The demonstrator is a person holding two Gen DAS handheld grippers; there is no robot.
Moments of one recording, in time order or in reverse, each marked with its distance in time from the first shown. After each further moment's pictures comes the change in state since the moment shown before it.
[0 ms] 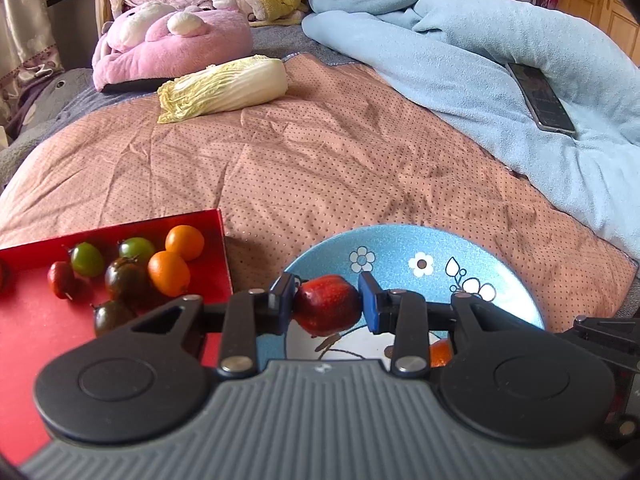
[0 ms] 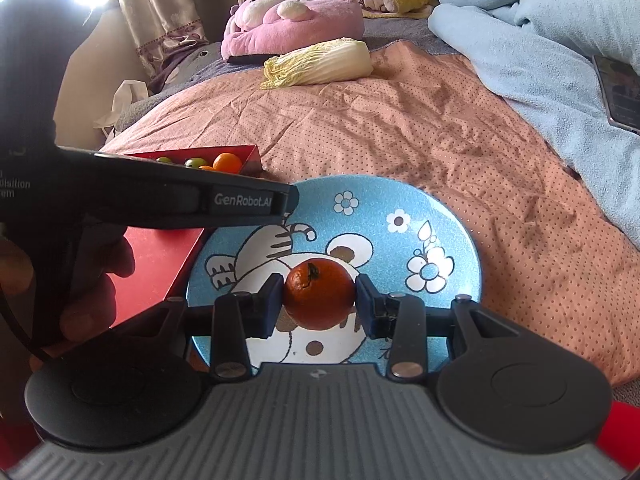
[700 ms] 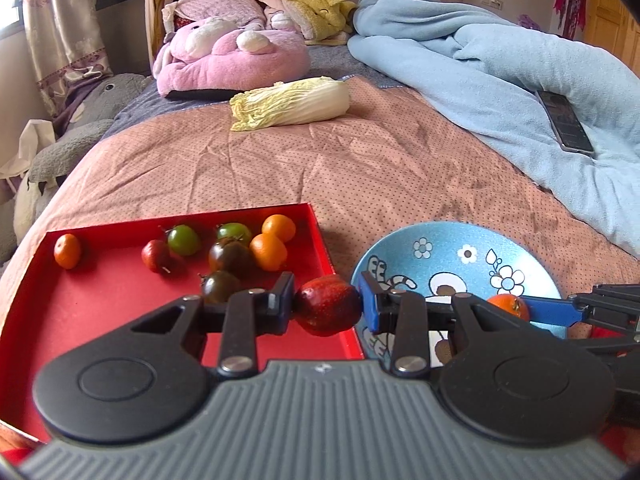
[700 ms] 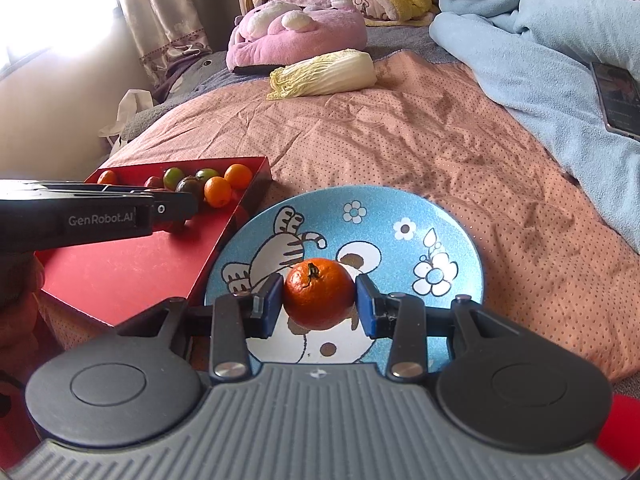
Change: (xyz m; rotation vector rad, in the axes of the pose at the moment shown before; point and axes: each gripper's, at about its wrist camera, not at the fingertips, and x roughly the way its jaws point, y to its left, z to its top) left arm -0.060 0.039 -0.019 -0.044 -0.053 0.097; right arm -0.012 0.007 0.001 0.010 -0.023 0.015
